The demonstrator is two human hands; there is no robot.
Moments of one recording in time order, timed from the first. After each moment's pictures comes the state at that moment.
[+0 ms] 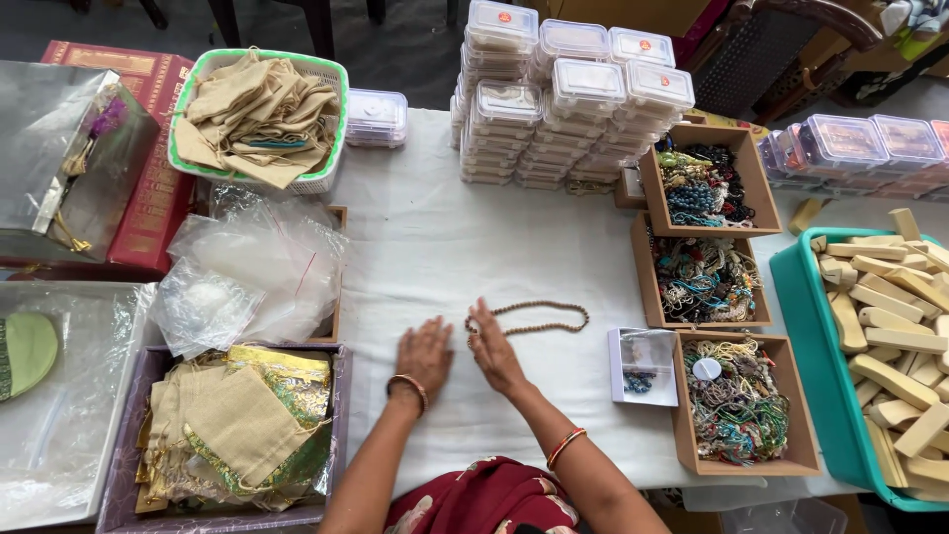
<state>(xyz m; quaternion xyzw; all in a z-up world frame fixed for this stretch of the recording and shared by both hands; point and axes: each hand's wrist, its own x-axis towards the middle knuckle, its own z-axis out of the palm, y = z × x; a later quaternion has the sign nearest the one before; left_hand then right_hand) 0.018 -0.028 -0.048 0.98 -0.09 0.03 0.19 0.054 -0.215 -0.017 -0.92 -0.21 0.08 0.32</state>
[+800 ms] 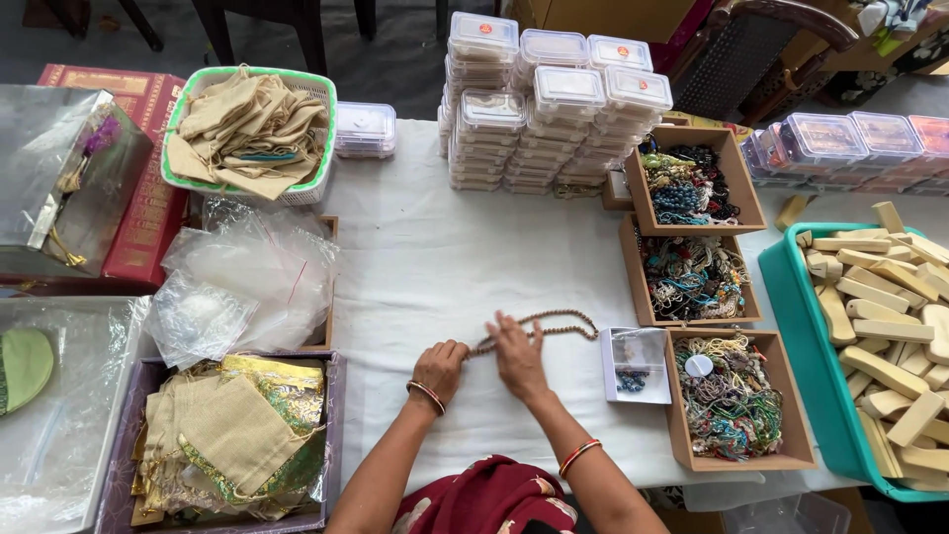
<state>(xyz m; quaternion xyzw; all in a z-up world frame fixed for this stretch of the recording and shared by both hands) 0.017 -0.063 -0.036 0.95 -0.14 0.10 0.25 0.050 -0.261 -0.020 -0.97 -0.15 -0.05 0.19</state>
